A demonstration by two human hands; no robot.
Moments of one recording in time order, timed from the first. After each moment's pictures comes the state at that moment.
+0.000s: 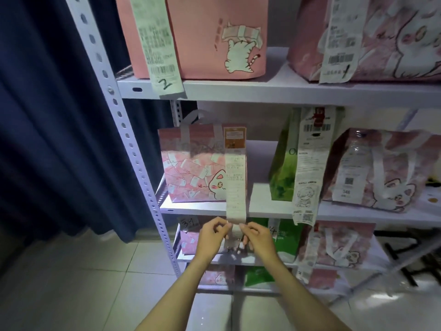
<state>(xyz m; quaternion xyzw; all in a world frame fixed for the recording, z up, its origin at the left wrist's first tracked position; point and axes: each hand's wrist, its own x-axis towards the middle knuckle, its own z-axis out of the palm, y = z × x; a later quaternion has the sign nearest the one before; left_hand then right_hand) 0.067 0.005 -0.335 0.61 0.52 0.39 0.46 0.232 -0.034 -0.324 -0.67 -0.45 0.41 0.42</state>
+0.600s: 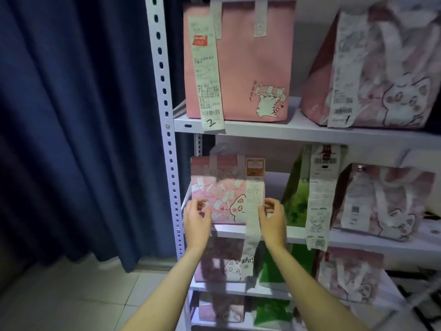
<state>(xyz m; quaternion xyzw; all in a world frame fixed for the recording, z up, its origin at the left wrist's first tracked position) -0.008 0.032 -0.221 0.55 0.57 0.56 0.27 0.195 0.016 -0.228 -0.67 -0.46 0.17 0.56</state>
